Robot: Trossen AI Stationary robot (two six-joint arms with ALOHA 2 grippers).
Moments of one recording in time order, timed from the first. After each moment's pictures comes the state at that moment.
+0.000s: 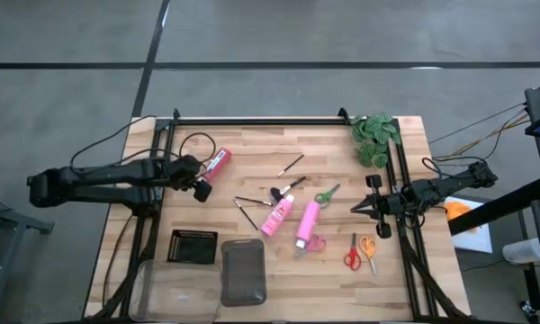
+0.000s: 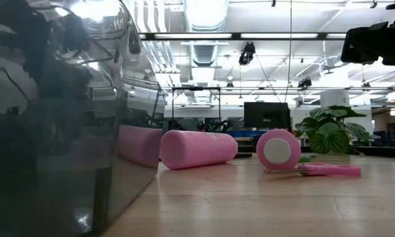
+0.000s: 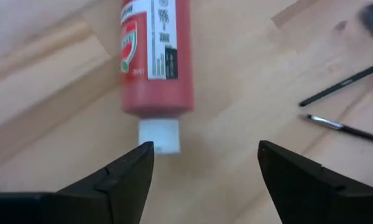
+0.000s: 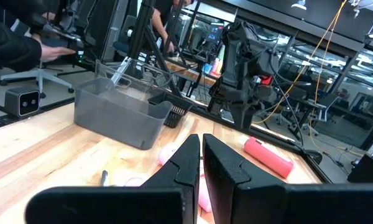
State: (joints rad) left arm 0.30 0.87 0.43 -0.64 -0.14 -0.62; right arm 0.36 0.02 0.01 0.03 0.15 -0.31
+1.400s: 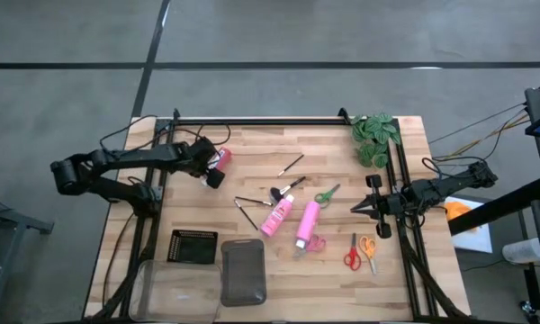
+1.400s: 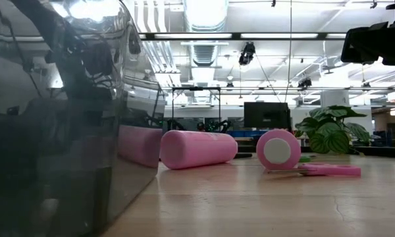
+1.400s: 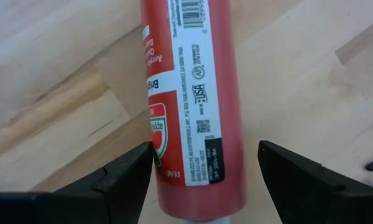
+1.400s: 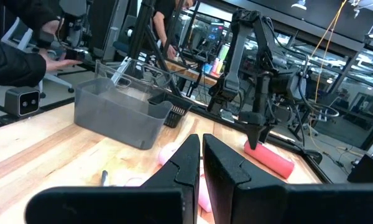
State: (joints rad) left arm 0.53 1.27 0.57 -0.49 -0.07 -0.43; right arm 0.36 0.02 0.01 0.03 0.15 -0.31
